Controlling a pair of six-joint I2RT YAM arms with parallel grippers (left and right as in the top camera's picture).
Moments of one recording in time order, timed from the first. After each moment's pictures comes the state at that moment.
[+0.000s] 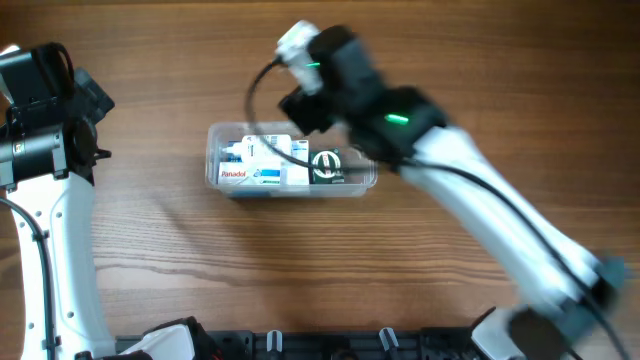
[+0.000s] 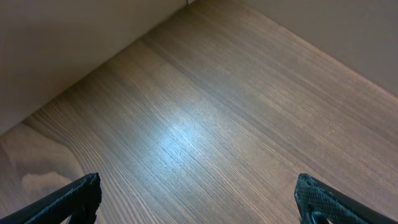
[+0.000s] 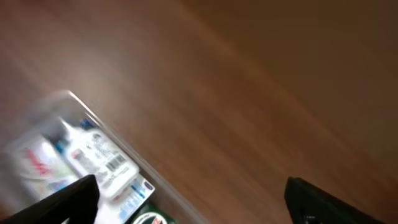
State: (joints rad) left arm 0.26 1.38 1.39 -0.79 -0.44 -0.35; right arm 0.68 1.63 1.70 -0.73 0.16 -0.18
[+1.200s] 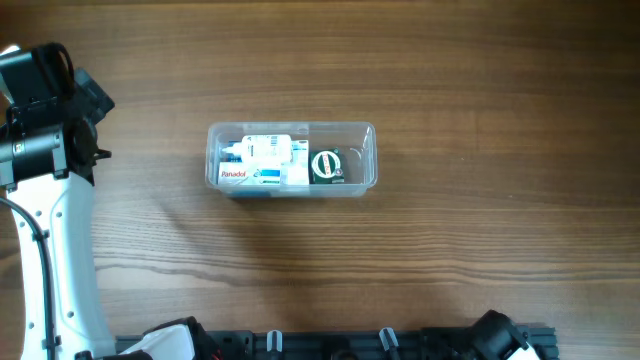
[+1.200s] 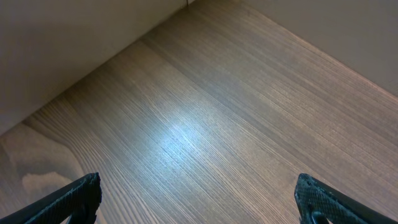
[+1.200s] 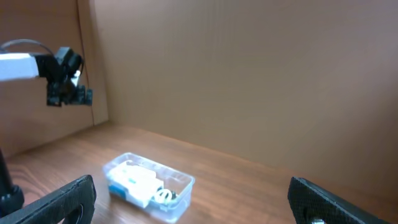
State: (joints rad) left arm 0.26 1.38 1.39 -0.79 -0.44 -0.35; right arm 0.67 0.21 1.71 -1.39 0.18 -0.05
